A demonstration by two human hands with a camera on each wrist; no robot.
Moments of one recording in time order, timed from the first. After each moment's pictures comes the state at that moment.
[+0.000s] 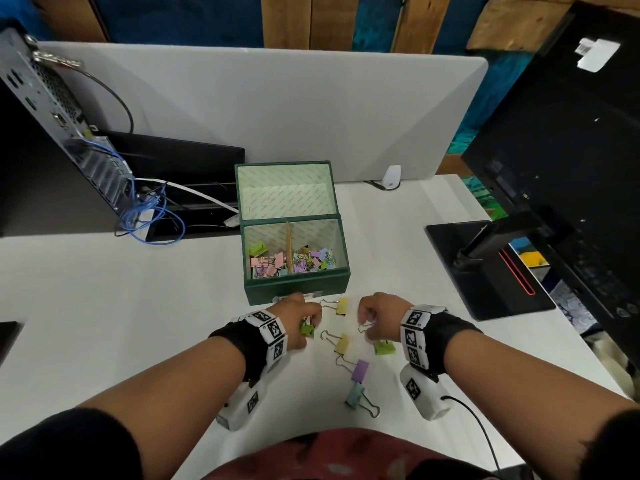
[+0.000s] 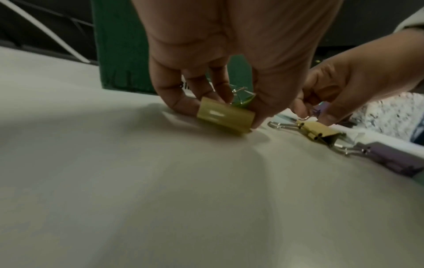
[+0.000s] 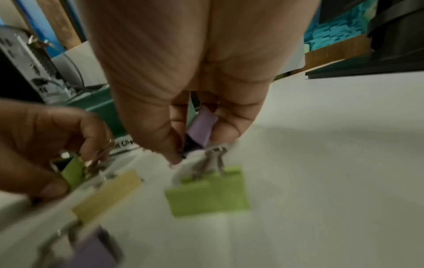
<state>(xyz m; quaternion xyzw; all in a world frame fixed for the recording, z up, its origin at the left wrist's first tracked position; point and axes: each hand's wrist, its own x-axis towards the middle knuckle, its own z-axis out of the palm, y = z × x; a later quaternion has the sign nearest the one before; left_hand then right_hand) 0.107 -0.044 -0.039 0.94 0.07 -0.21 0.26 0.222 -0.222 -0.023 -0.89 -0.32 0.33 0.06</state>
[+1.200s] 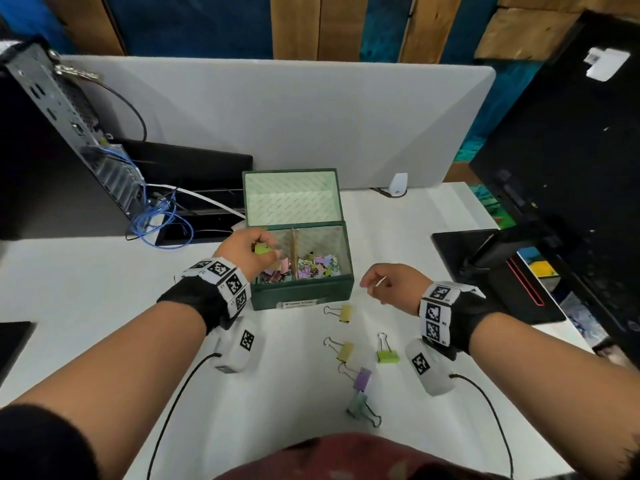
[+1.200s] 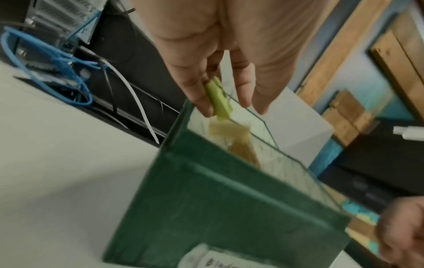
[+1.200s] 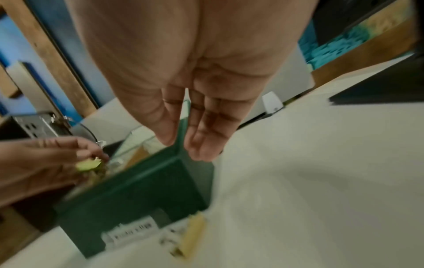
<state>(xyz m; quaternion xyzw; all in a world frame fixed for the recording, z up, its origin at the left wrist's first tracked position) 0.123 0.025 0.028 0.88 0.28 0.08 0.37 0.243 -0.216 0.022 -0.87 -0.29 0.28 0.28</state>
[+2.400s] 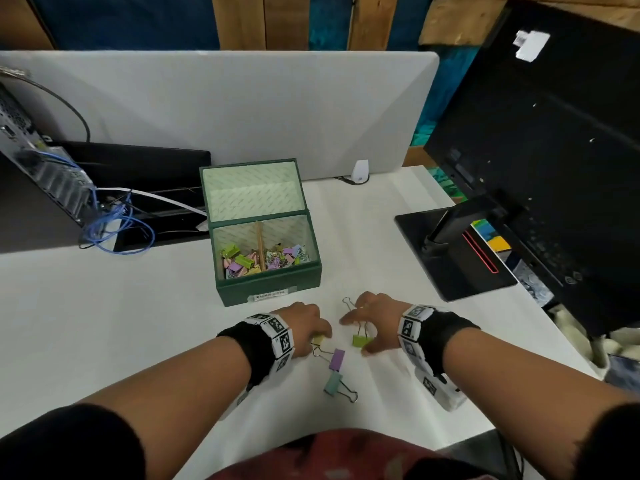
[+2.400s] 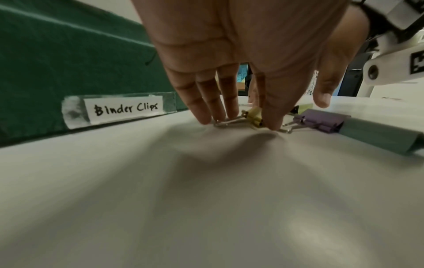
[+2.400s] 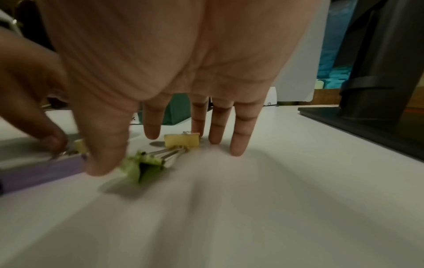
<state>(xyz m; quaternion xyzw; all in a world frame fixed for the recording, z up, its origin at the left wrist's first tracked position) 0.122 -0.090 -0.029 0.95 -0.10 -0.28 0.10 0.213 -0.267 -0.016 -0.85 -0.41 0.32 -0.08</state>
